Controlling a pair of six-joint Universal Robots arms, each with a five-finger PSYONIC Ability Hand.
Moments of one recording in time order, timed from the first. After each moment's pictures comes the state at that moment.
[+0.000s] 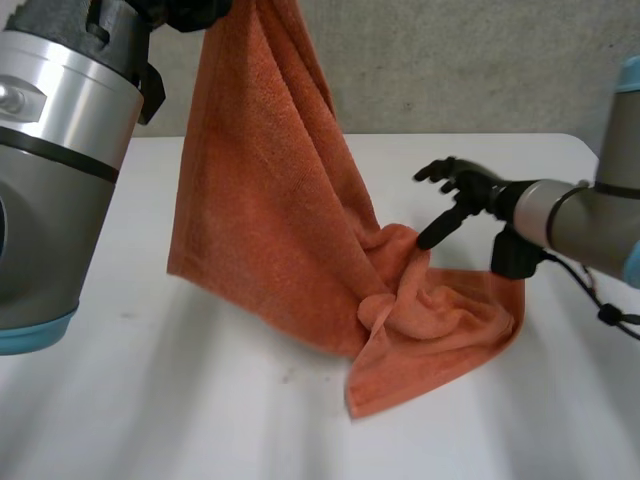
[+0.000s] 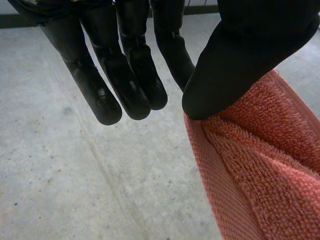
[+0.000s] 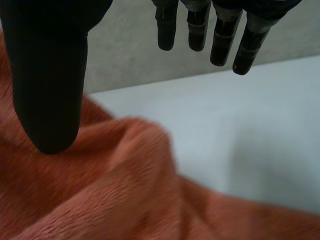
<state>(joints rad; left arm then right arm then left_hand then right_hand) 4.16 -1.55 -1.50 3.75 -1.42 3.25 1.85 -0.98 1.02 0.41 1.23 3.52 1.13 1.20 1.19 1.19 0.96 0.20 0.23 0.21 0.23 0.07</state>
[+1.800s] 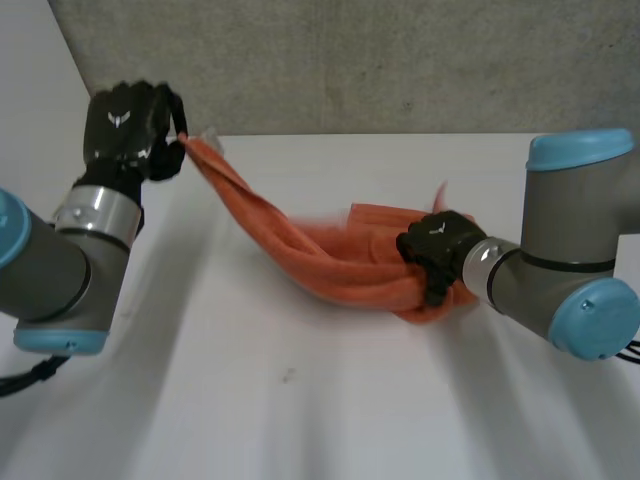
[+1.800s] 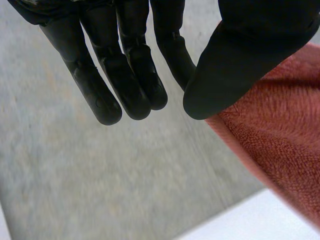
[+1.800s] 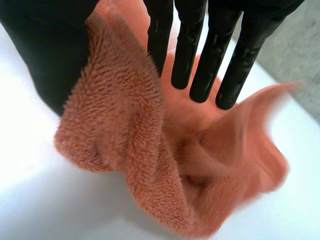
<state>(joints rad) 4.40 -1.86 -1.69 3.85 -1.51 3.19 2.00 -0.96 1.21 0.27 1.39 2.61 1.13 1.20 1.19 1.20 0.96 0.54 0.63 0.63 0.62 0.45</state>
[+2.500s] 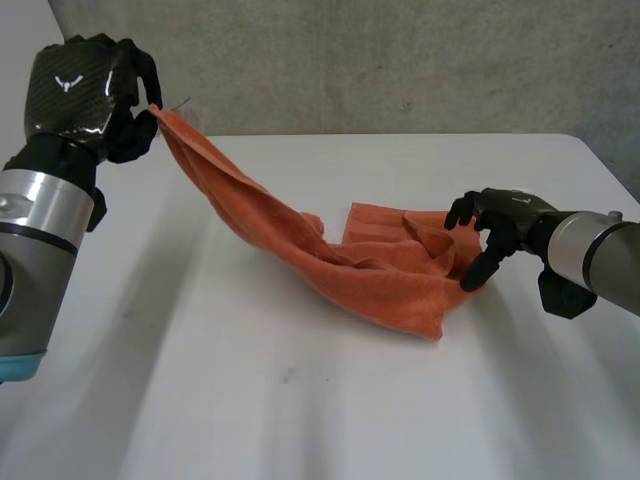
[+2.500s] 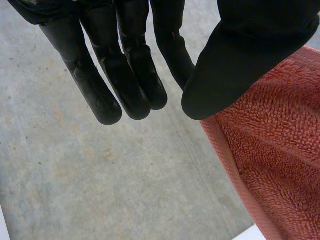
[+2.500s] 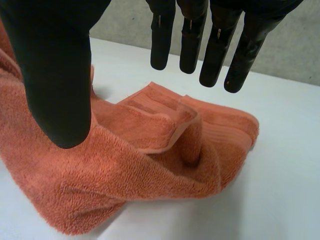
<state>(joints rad) 4.44 -1.58 -1.79 3.76 -1.43 3.18 1.80 -1.20 1.35 0.34 1.27 3.10 1.13 1.20 1.19 1.20 0.96 0.40 0.46 0.43 0.42 0.25</state>
